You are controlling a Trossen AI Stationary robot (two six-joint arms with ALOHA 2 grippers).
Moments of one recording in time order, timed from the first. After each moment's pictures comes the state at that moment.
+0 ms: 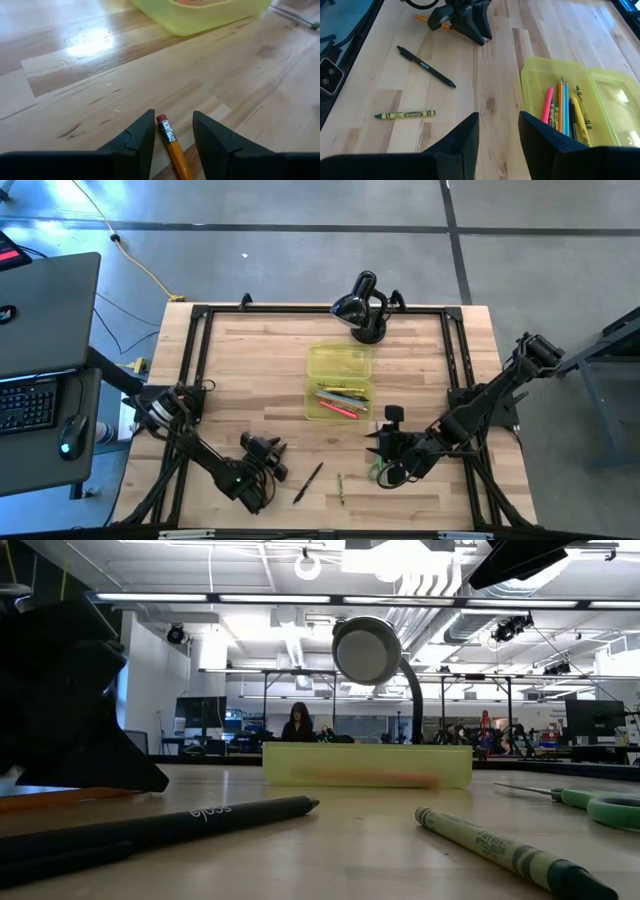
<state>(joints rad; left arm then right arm) -0.81 2.10 0.99 -0.48 -1.03 -1.79 0.67 1.40 0.95 -0.38 0.60 0.40</state>
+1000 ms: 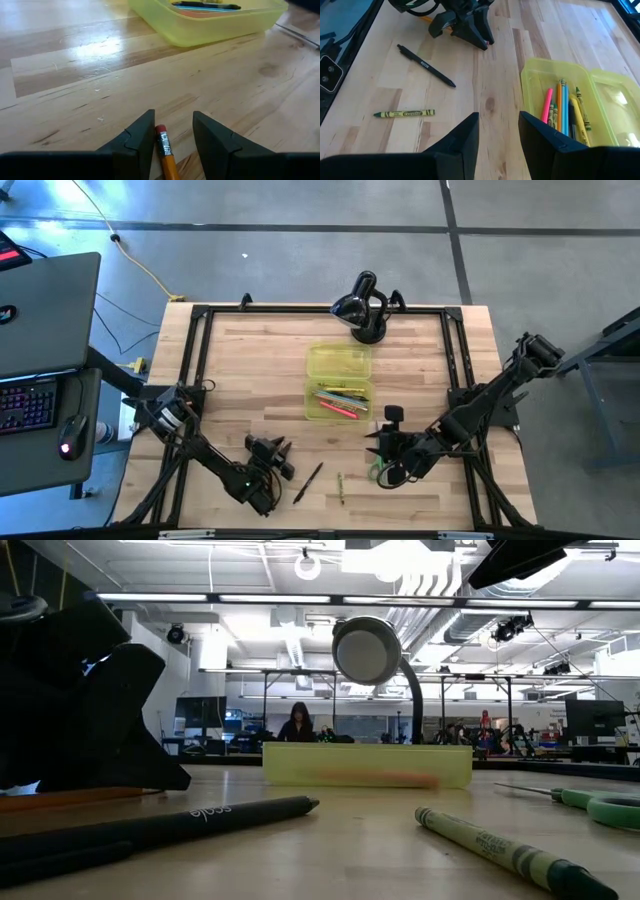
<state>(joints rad) -0.78 2.19 1.10 -0.58 -1.07 -1.92 0.67 1.40 0.95 -0.38 0.59 0.38</state>
